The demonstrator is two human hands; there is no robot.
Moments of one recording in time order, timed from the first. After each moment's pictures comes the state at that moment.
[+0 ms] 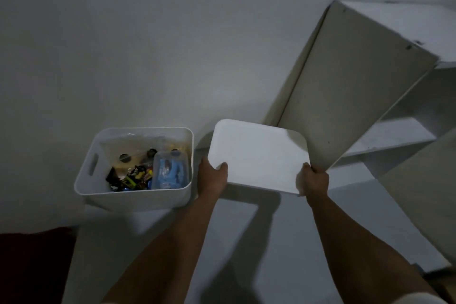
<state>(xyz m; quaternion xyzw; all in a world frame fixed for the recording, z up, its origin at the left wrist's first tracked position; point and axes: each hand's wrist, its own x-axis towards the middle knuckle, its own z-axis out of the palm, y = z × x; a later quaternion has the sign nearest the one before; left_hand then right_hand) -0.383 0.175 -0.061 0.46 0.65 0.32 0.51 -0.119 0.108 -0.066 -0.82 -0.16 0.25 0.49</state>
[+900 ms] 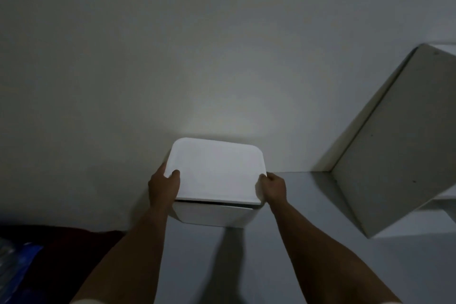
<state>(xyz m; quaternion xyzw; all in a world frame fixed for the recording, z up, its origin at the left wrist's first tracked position) -0.697 0.217 -0.035 0.42 0.73 0.43 0.32 -0.409 0.211 -0.063 -0.74 -0.36 0.38 0.42</state>
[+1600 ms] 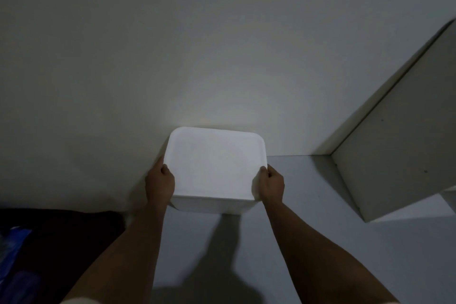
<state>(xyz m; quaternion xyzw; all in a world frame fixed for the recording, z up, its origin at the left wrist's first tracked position) -0.709 0.253 -0.116 0.46 0.77 0.36 0.27 -0.427 0.214 -0.105 -0.77 -0.34 0.31 0.44</state>
